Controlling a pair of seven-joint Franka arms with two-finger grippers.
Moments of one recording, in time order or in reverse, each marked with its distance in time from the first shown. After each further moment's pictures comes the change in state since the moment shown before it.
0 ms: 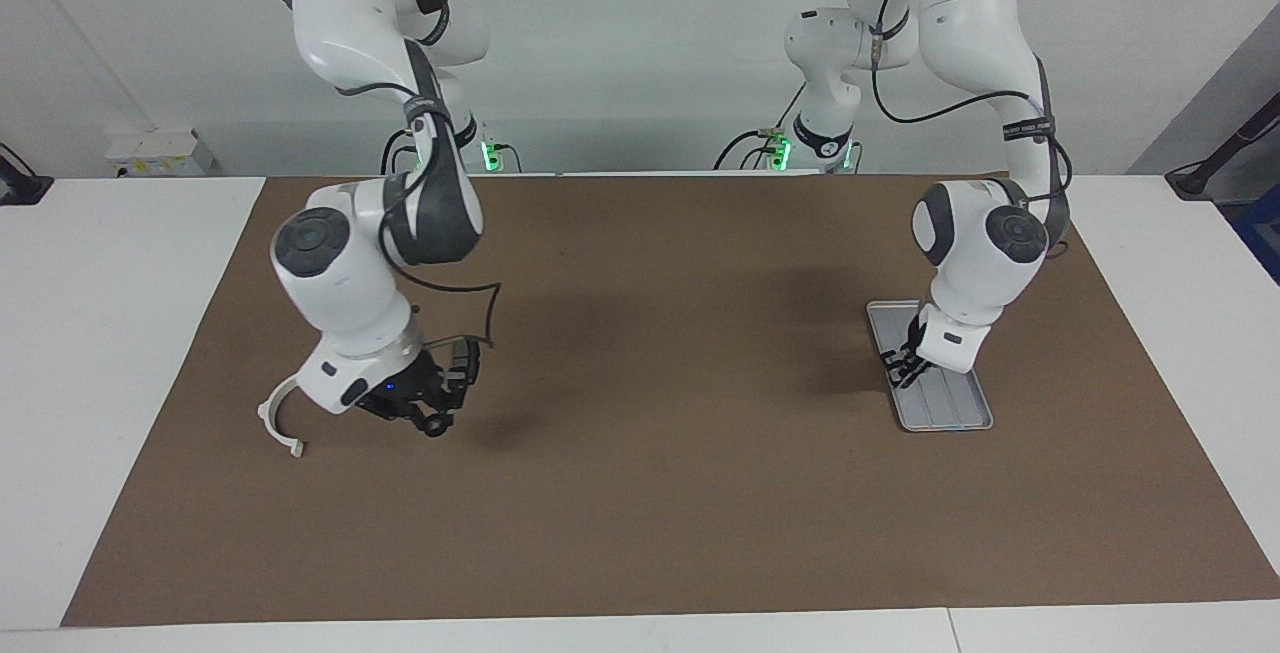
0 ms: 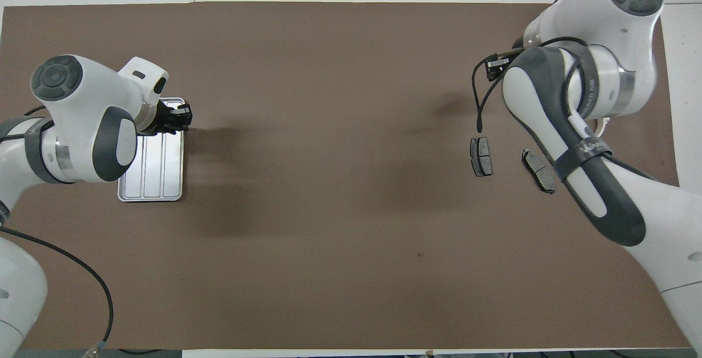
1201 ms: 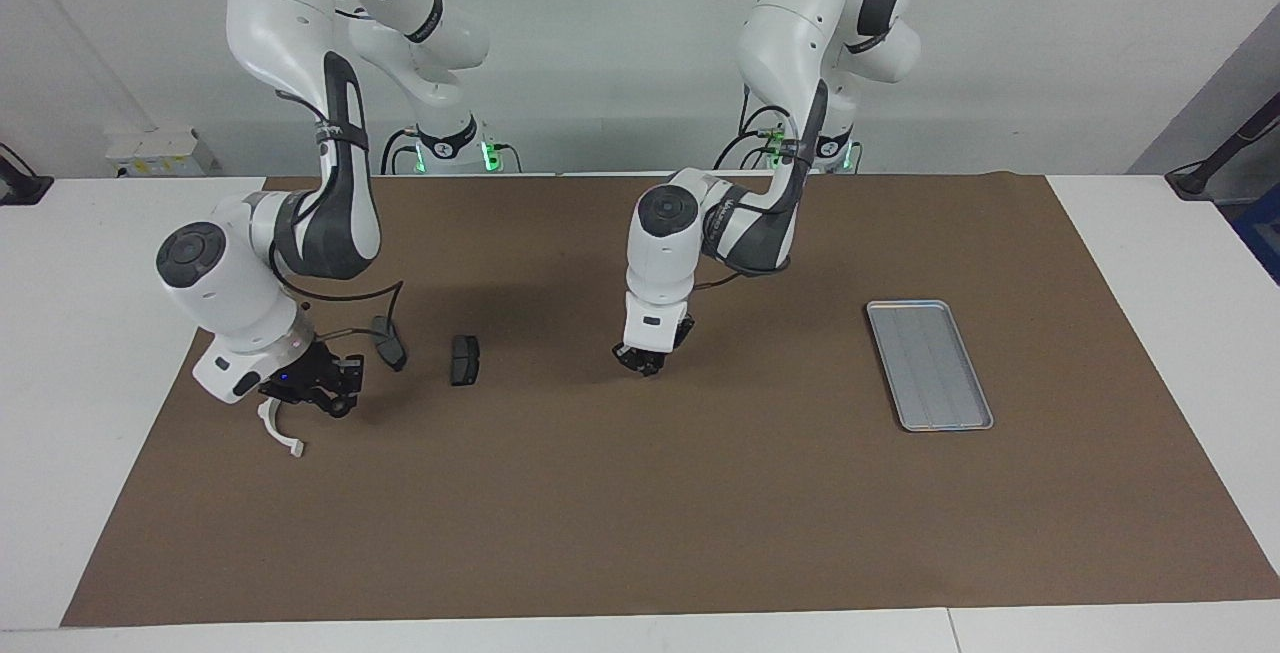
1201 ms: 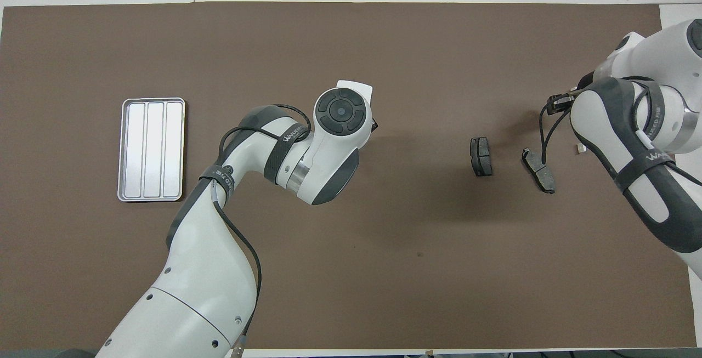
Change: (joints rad) left arm -0.526 0.275 0.020 0.338 0.012 -0.031 -0.743; right arm -0.157 -0.086 0.000 -0.290 -0.017 0.157 -0.173
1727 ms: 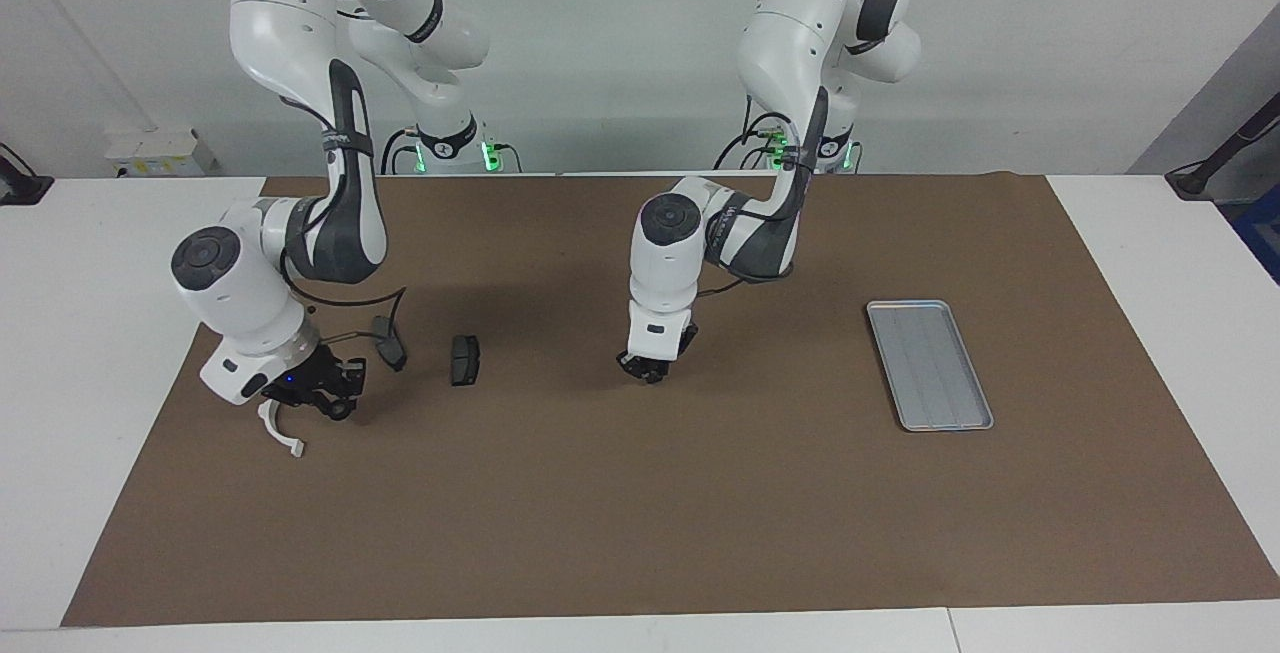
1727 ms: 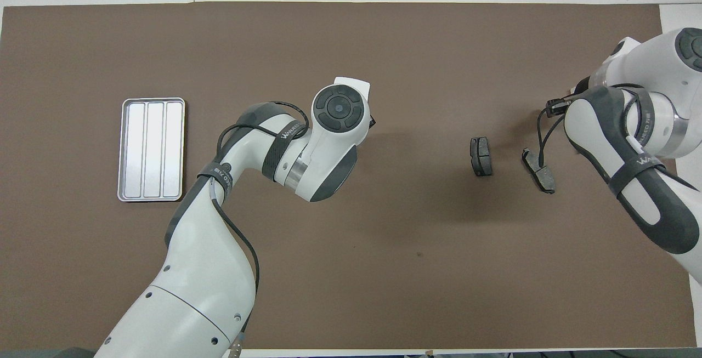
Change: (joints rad) left arm 0.001 0.003 0.008 0.007 0.009 0.000 0.000; right arm -0.001 0.004 0.000 -0.035 -0.031 0.051 0.000
